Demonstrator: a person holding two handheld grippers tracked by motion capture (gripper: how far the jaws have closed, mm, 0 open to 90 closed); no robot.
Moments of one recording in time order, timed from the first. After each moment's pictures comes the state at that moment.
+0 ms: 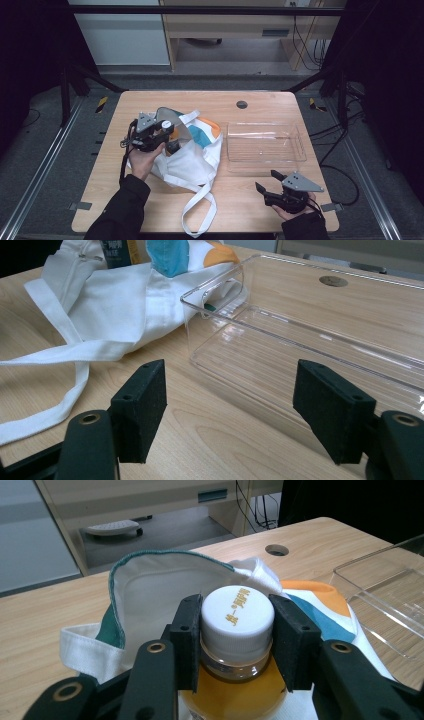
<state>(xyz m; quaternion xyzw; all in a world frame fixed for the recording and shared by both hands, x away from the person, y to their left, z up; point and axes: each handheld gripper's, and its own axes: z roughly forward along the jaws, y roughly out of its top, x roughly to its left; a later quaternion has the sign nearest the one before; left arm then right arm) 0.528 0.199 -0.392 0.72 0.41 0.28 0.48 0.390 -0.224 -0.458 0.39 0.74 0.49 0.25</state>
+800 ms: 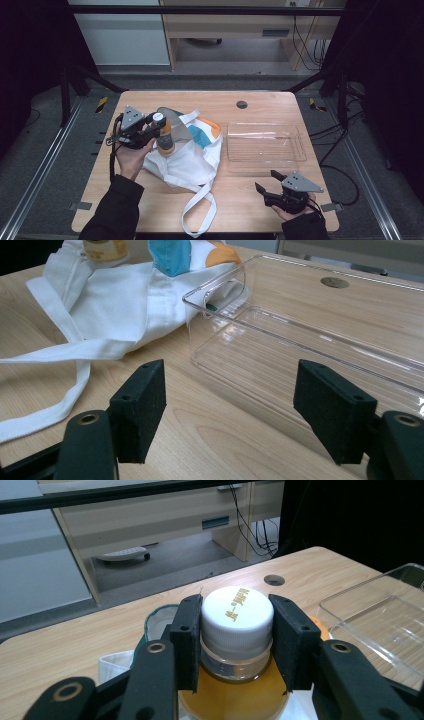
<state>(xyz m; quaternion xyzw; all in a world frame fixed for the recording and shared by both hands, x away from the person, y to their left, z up) 0.503 0.212 -0.344 0.70 0.40 0.31 0.50 0.390 -0.223 -0.458 0.38 0.75 0.49 0.25</state>
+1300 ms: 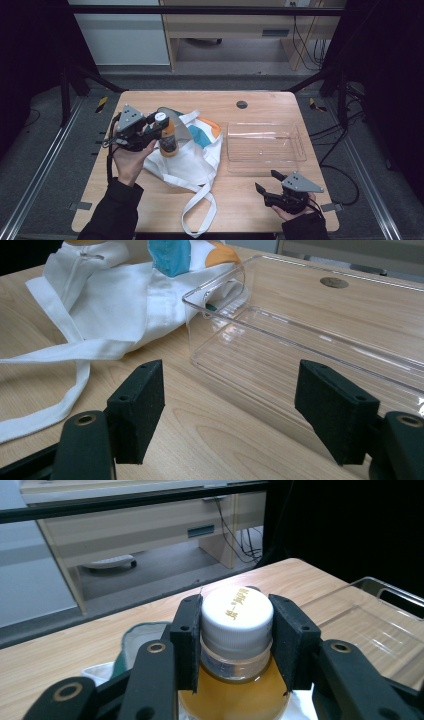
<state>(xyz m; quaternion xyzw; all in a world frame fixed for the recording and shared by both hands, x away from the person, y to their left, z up) 0.479 0.197 -0.318 0.71 0.38 0.29 0.52 0.389 -0.223 -0.458 0.38 0.75 0.49 0.25</state>
